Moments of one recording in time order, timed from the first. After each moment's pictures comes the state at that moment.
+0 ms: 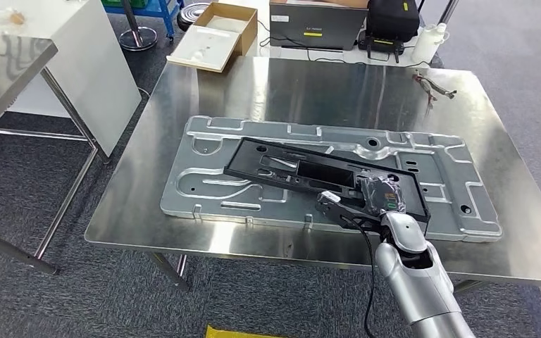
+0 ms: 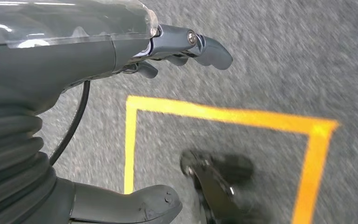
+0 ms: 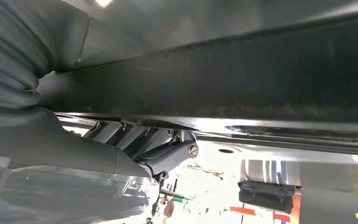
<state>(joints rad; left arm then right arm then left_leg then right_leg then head) -0.08 -0.13 1.23 -0.22 -1.23 0.07 -0.26 -0.40 -0.05 0.16 -1.28 1.23 0.02 0.21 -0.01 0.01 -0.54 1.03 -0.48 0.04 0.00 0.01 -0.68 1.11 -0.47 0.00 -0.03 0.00</state>
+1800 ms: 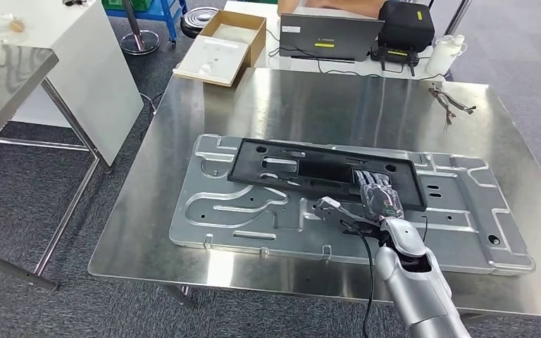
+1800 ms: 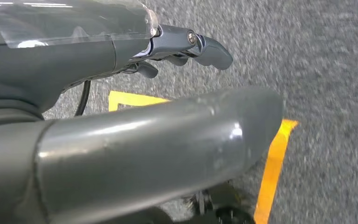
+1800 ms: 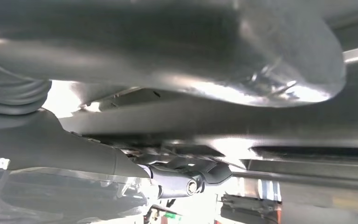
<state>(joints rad) -0.09 -0.13 1.27 -0.22 -1.19 0.02 -0.26 -0.39 -0.03 0.14 -1.23 1.22 0.02 0.18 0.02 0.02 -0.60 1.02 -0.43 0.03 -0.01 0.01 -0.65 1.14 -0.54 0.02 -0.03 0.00</state>
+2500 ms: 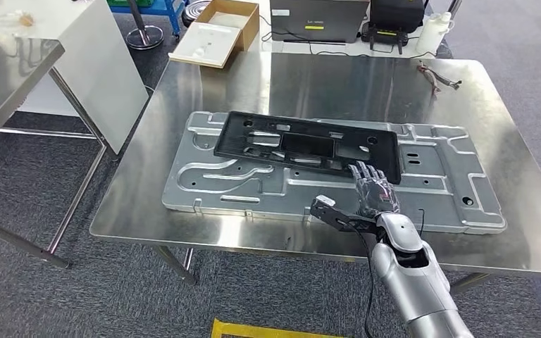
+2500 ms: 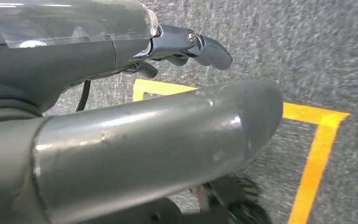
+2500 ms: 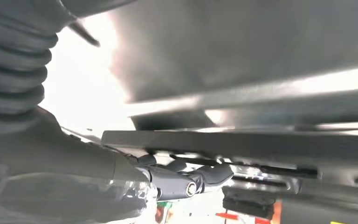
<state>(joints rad) -0.09 -0.13 1.28 -0.22 -1.19 0.02 -0.25 -0.41 -0.03 0.18 -1.23 1.26 0.01 0.16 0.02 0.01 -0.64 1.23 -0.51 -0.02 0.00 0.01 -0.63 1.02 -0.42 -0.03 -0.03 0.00</state>
